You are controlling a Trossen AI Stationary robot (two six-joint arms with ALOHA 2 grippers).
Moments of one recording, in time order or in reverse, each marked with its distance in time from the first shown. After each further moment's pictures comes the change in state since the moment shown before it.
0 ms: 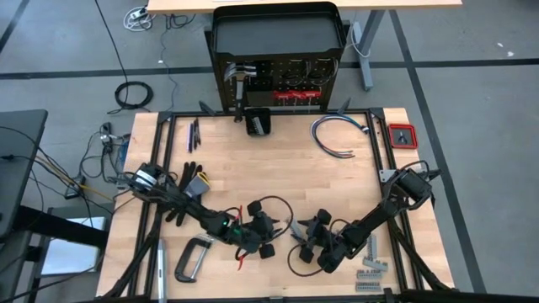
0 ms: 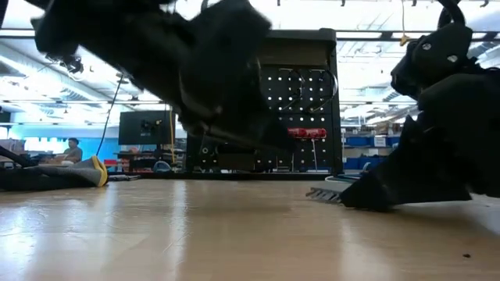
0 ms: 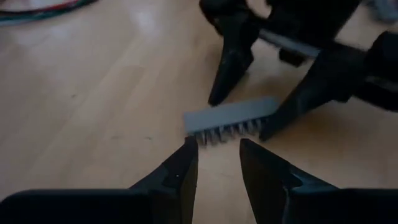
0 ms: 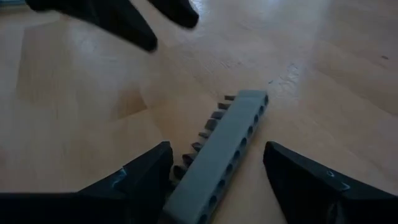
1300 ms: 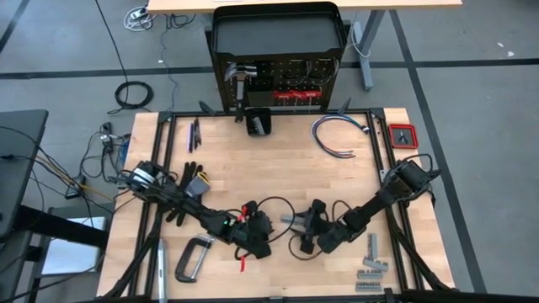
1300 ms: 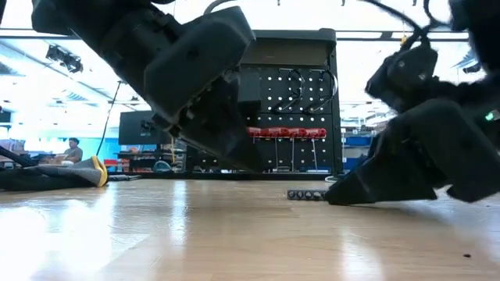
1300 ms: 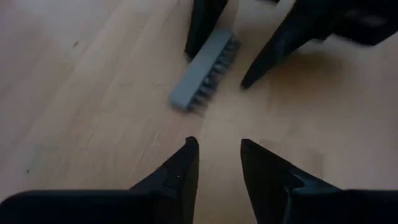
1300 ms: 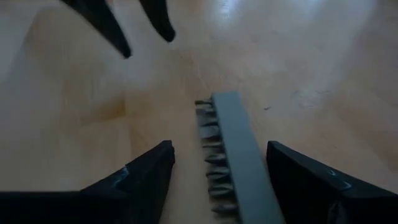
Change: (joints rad) left arm 0.002 -0.035 0.052 -0.303 0.077 -0.125; right arm -0.116 -0.071 -0.161 0.358 -0.164 -0.401
